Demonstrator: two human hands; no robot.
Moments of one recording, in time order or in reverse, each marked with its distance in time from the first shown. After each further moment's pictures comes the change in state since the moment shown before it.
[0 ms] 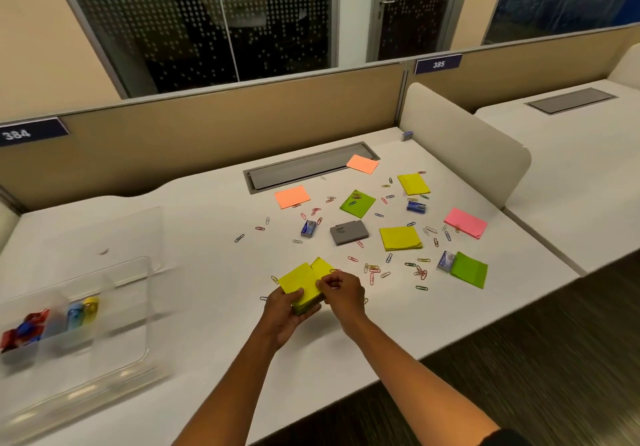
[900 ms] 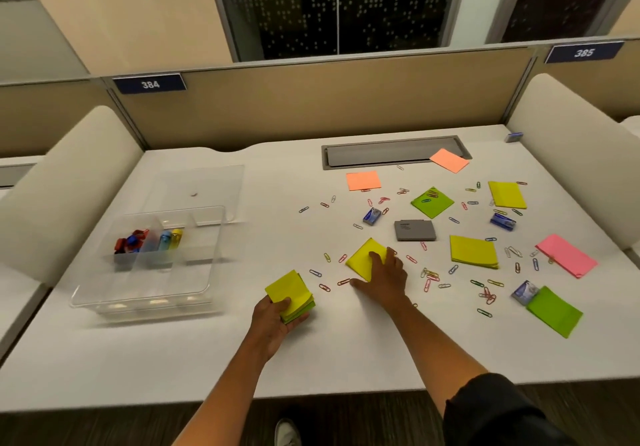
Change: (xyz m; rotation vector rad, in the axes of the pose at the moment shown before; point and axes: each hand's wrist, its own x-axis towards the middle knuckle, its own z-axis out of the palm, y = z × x) left_hand -0.059 -0.011 -0.083 -0.124 0.341 0.174; right_hand 0.063 0.023 0.019 -1.018 -0.337 -0.227
